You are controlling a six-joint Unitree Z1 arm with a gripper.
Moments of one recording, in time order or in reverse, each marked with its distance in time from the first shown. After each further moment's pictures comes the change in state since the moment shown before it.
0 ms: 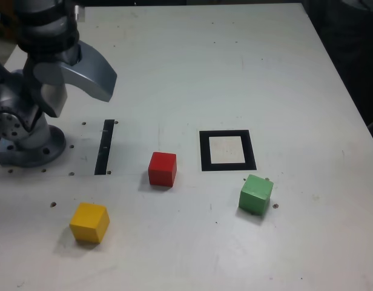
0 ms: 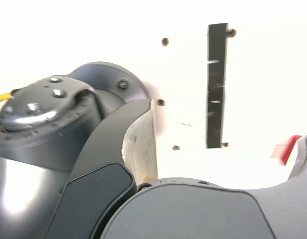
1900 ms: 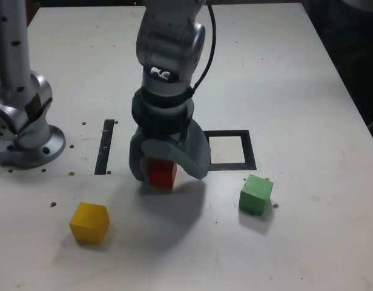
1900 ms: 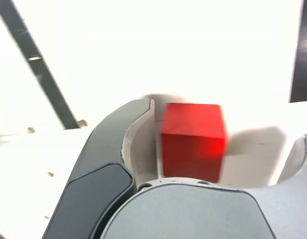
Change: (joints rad) arm -0.343 0.670 -0.253 -0.284 -0.052 -0.211
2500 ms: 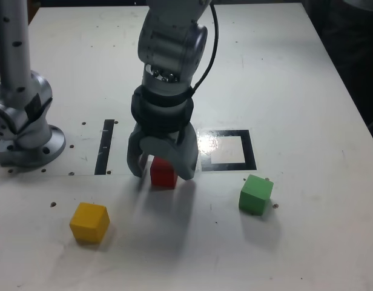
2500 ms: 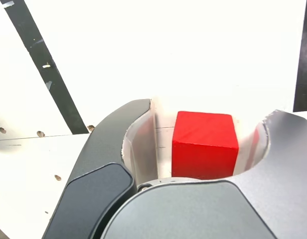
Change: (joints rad) arm 0.000 0.010 -0.020 0.051 0.025 -0.003
